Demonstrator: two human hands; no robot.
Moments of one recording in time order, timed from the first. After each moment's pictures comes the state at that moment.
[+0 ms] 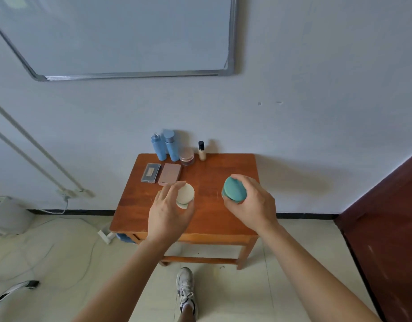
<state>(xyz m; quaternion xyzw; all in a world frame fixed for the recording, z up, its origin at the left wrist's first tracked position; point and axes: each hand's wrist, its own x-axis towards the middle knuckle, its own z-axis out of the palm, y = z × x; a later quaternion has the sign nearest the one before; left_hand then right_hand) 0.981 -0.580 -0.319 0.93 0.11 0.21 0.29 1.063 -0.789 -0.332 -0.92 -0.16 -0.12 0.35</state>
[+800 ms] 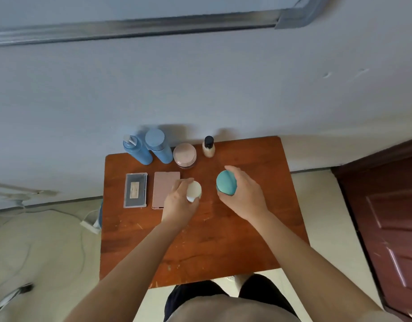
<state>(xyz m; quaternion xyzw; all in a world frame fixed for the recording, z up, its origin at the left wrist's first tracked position) 1.219 -0.456 -0.477 0.92 0.11 -0.10 0.37 1.260 -0.649 -0.463 -0.95 -0.05 0.12 0.30</state>
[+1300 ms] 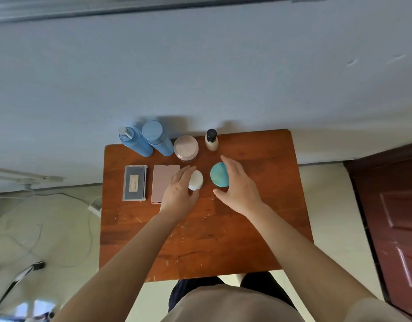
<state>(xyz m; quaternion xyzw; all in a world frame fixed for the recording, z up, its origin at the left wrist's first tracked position) 1.235 -0.452 -0.484 0.94 0.07 -0.10 0.32 1.282 -0.637 -0.483 -0.94 -0.11 0.19 0.26</state>
